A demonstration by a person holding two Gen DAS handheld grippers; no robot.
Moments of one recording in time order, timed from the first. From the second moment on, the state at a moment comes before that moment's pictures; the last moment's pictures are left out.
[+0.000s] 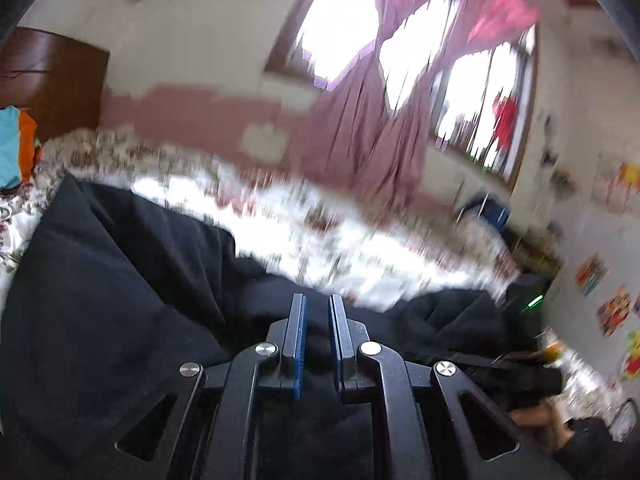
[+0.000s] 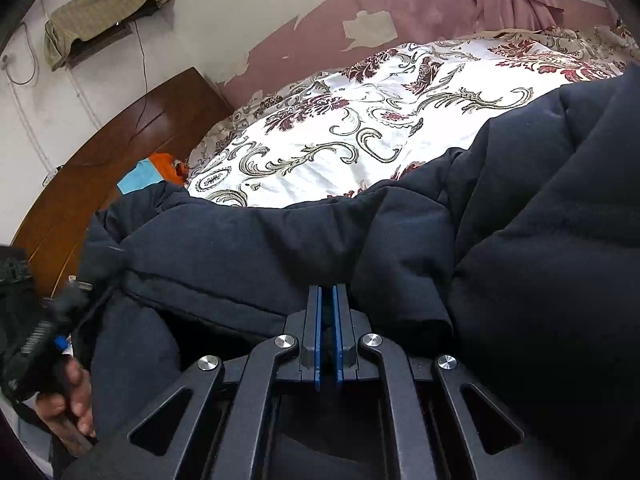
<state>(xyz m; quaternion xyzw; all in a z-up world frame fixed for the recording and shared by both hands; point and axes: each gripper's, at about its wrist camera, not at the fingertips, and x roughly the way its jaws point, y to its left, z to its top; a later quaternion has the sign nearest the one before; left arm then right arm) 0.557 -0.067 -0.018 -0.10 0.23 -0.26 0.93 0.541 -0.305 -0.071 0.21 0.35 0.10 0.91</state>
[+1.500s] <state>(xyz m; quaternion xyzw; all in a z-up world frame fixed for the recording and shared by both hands) 0.613 -0.099 -0.067 0.00 0.36 -0.18 0.91 0.585 -0.295 -0.090 0.16 0.43 0.07 0.89</state>
